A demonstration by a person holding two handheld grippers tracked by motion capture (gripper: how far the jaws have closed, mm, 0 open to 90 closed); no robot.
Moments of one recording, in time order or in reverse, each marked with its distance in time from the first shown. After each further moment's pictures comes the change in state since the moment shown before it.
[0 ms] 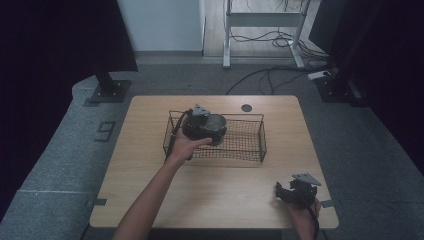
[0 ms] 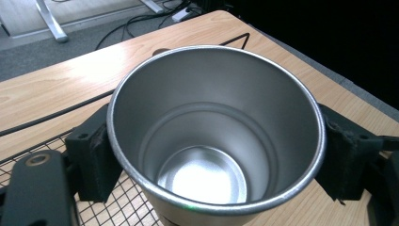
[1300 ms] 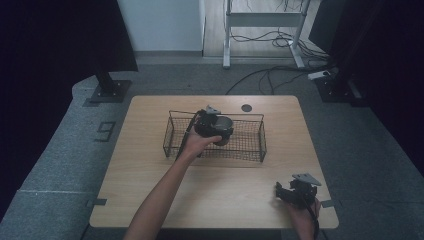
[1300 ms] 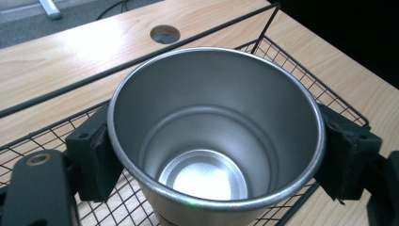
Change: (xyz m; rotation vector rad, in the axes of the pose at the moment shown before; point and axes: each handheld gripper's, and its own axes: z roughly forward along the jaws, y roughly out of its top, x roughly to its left) left arm 0.008 -0.005 0.064 0.081 0.014 -0.018; right arm 0.000 0.000 0.000 0.001 0.001 0.000
